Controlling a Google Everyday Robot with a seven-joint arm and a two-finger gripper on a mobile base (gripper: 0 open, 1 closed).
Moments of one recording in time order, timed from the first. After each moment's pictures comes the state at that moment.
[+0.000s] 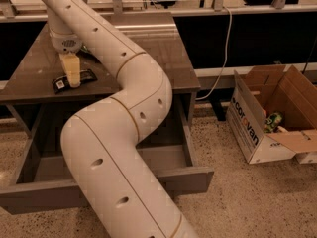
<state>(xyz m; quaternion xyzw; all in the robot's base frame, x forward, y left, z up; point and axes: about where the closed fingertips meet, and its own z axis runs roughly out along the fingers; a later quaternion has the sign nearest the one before) 0.735 0.273 0.822 -0.84 0.53 0.03 0.12</state>
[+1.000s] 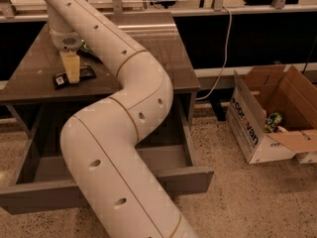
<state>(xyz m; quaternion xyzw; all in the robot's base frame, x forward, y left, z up) 0.735 0.272 0.827 -0.84 0.53 0.03 0.12</state>
